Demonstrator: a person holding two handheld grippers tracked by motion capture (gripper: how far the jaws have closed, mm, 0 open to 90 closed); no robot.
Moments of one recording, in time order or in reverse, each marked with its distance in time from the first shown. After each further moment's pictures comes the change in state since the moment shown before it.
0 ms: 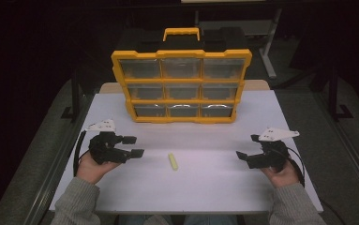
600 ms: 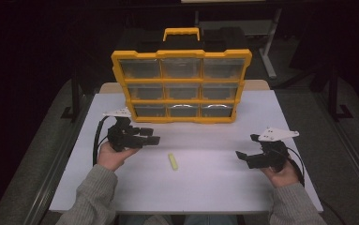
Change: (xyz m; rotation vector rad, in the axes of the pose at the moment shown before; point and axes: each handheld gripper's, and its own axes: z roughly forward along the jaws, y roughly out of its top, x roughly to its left) left arm 0.011 0.029 0.041 -0.049 -0.078 -0.121; right arm 0.001 0.000 0.000 -0.007 0.003 -0.009
